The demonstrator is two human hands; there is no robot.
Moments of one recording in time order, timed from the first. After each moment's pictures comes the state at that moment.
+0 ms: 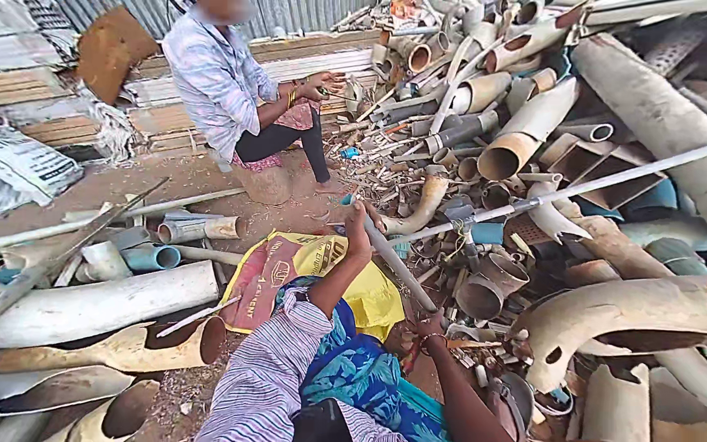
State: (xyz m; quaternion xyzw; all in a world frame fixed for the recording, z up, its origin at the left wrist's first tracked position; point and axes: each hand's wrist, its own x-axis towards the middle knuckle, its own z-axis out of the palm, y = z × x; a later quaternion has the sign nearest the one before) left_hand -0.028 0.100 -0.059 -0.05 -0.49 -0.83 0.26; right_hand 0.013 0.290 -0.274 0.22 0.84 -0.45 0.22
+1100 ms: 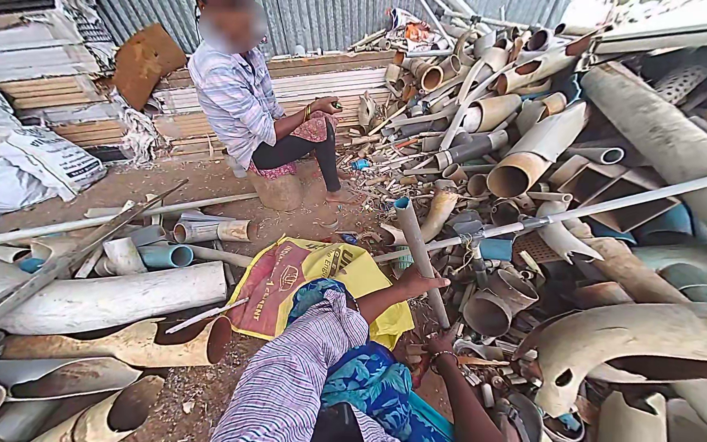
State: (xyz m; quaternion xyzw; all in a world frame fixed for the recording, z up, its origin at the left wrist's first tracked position) left_hand -0.026 0.158 -0.120 -0.05 -0.76 -0.64 -0.10; right_hand 0.019 0.297 -0.281 0.26 0.82 -0.46 0.22
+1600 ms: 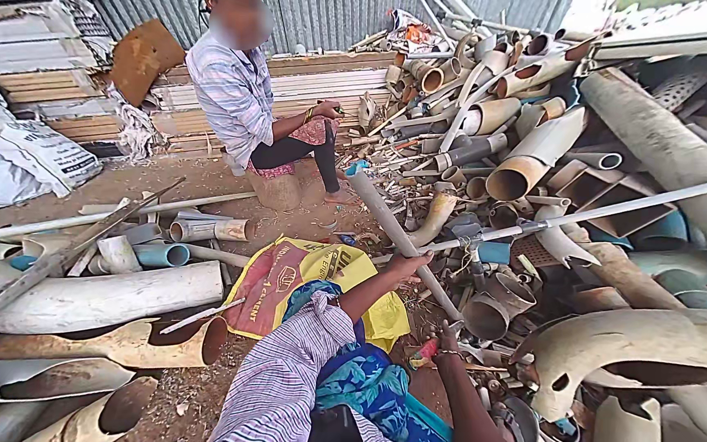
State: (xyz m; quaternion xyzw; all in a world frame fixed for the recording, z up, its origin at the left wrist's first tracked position) left_hand -0.024 0.141 -0.061 0.14 -0.67 -0.71 -0.13; right_hand 0.010 0.291 -0.250 0.36 0.41 -0.83 0.10
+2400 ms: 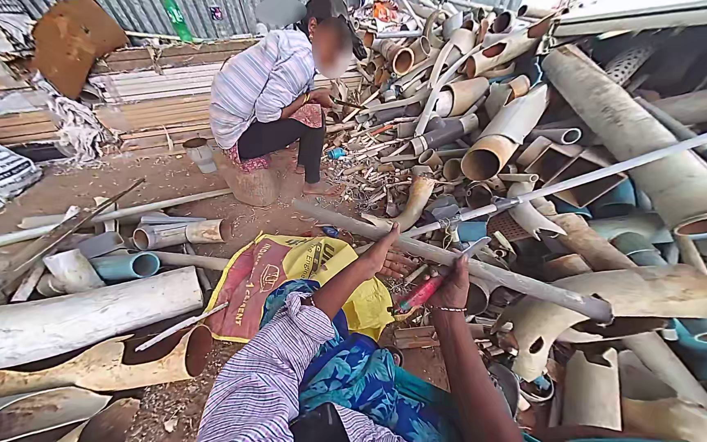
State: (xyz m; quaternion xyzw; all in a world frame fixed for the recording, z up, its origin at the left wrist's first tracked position) left_hand -0.021 0.116 -0.060 0.07 -0.68 -0.68 -0.25; right_hand -0.003 0.270 -0.110 0.02 0.32 -0.94 -0.11
